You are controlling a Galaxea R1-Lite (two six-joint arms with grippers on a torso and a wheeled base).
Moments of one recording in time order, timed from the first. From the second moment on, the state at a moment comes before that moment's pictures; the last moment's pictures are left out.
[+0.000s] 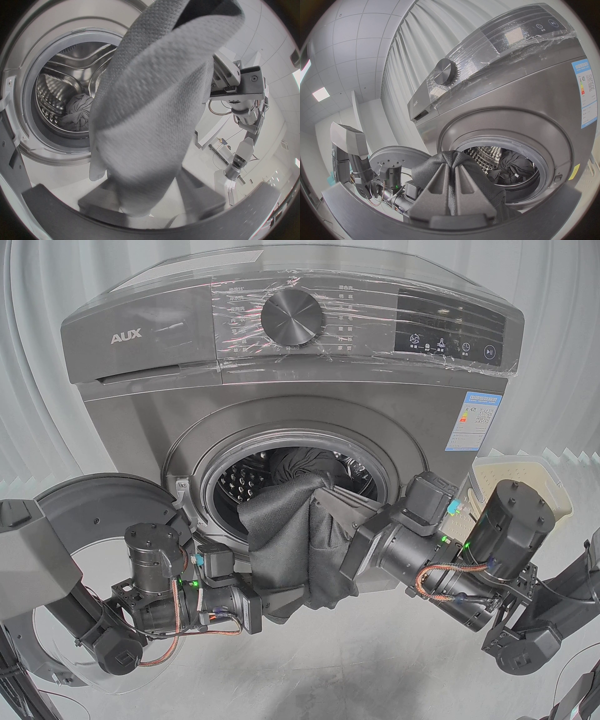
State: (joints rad) left arm -0.54 1.93 -0.49 -1.19 -0.47 -0.16; right arm 0.86 1.83 -0.68 -1.34 -0.06 0.17
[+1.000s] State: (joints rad) left arm -0.55 1.83 -0.34 -1.45 -0.46 -0.19; right arm 0.82 1.88 -0.60 -1.33 -0.06 0.21
